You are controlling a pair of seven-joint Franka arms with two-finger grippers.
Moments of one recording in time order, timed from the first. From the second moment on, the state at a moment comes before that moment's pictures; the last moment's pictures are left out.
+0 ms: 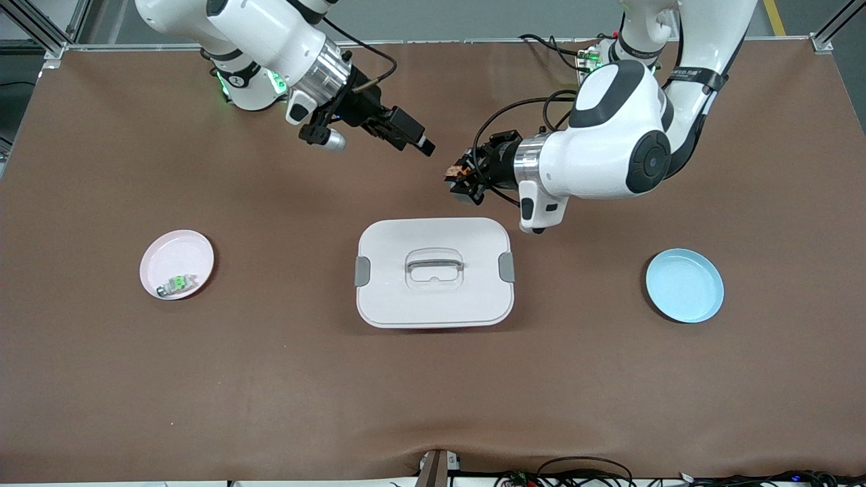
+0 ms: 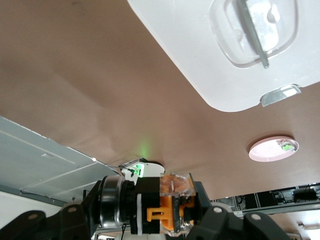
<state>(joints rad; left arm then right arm) -0.09 0.38 -0.55 -1.53 -0.59 1.81 -1.43 0.79 -0.05 -0.01 -2.06 0.69 2.59 0.92</state>
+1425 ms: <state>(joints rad) -0.15 0.38 -0.55 -1.53 -0.59 1.84 -1.49 0.86 0.06 -0.02 -2.02 0.69 2.70 0.94</state>
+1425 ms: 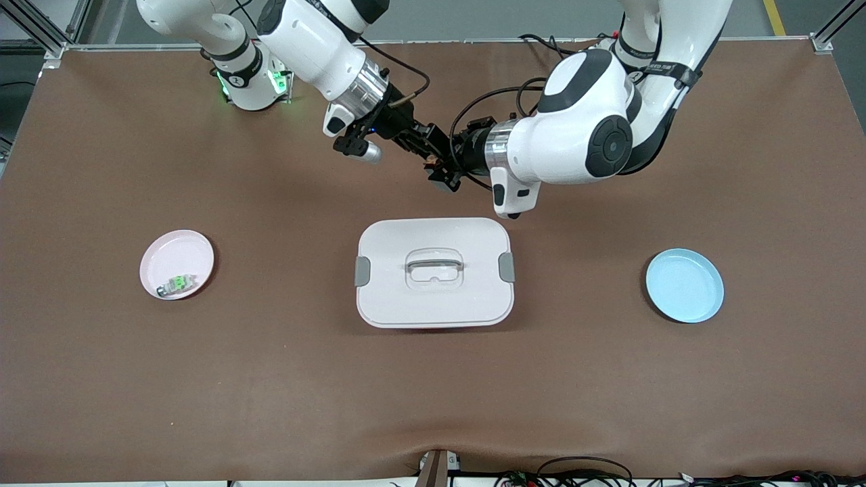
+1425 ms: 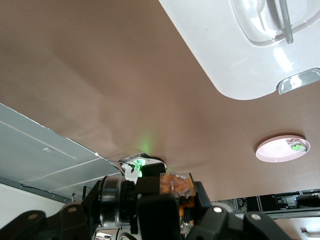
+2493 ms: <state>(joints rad) -0.15 0.39 -0.55 -1.53 -0.59 1.84 -1.50 0.86 0.06 -0.03 -2.02 0.69 2.70 0.93</state>
